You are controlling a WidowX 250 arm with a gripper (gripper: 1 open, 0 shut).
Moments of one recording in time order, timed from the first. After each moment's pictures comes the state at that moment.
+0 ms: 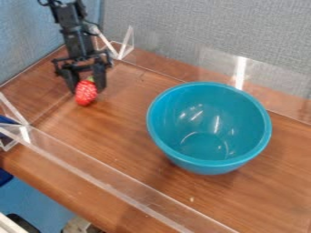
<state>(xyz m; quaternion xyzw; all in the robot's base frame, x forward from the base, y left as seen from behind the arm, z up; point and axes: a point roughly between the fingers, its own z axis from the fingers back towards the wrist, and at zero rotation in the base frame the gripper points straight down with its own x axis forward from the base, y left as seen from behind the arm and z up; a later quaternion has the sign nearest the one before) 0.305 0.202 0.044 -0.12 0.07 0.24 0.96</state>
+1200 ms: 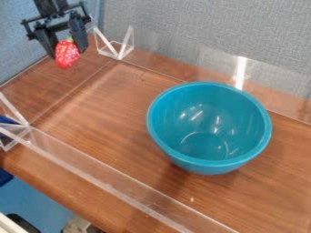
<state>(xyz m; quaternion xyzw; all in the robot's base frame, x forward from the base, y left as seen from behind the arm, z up) 0.301 0.189 0.115 -0.15 0.01 0.26 0.95</state>
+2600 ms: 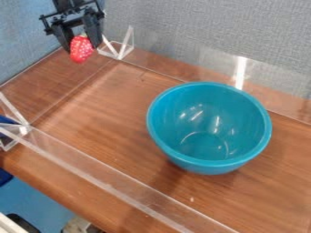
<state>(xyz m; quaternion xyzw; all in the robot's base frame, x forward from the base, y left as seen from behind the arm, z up) 0.327 0.182 0.105 -0.17 0.03 0.21 0.96</state>
